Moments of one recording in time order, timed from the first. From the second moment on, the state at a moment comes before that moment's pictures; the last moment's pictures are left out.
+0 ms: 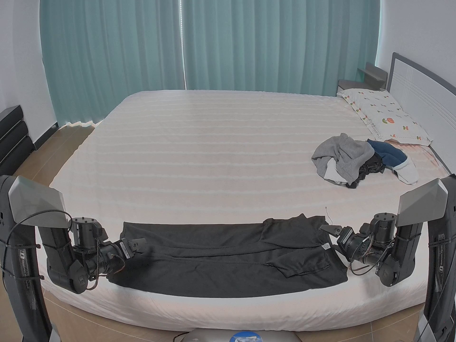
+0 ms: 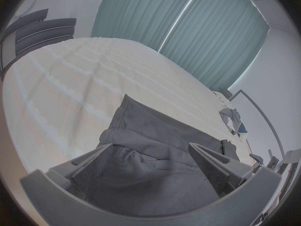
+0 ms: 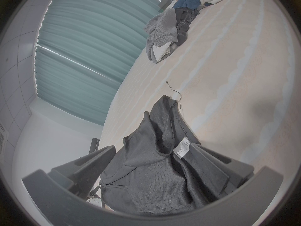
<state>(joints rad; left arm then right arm) -0.02 2.32 -0.38 -1.32 -0.16 -0.48 0.10 2.44 -0.46 -1.55 0.30 0.91</state>
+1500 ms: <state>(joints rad) 0.02 2.38 -0.38 -1.34 -0.06 -0.48 0.10 2.45 -0.46 -1.55 0.30 0.91</state>
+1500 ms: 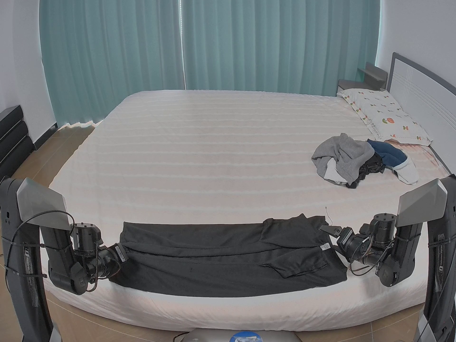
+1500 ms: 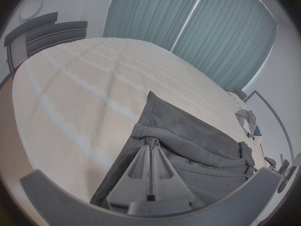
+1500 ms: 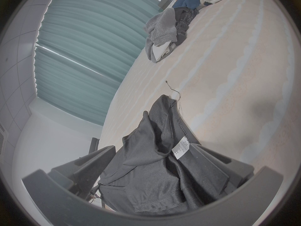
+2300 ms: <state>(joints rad) 0.05 2.35 -0.41 -1.34 -0.23 -0.73 0.34 2.26 -0.29 -1.46 0.29 0.96</state>
